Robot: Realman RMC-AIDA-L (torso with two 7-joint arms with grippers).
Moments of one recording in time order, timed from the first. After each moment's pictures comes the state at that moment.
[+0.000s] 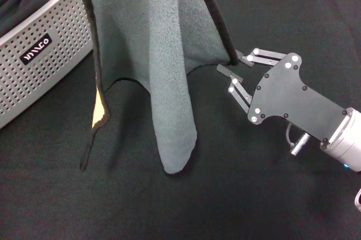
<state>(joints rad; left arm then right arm) -0.35 -2.08 0.76 1.77 1.38 1.83 -1.94 0.38 2.03 -2.21 -0.52 -0.07 -1.35 -0.09</state>
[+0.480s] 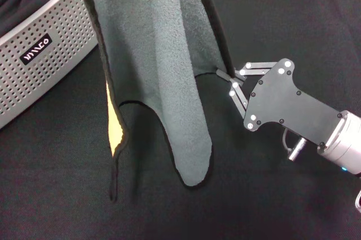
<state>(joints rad) -0.35 -2.09 0.76 1.77 1.38 1.83 -1.94 0.39 2.02 -2.21 -0.52 -0.11 -1.35 -0.04</state>
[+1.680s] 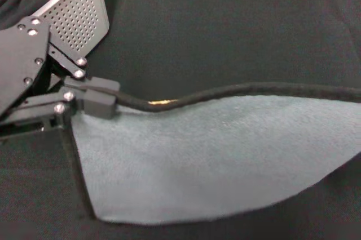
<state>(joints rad) -0.32 -1.83 1.07 1.44 1.24 2.04 -1.95 0.19 1.84 -1.83 -0.63 -0.49 -1.89 0.99</state>
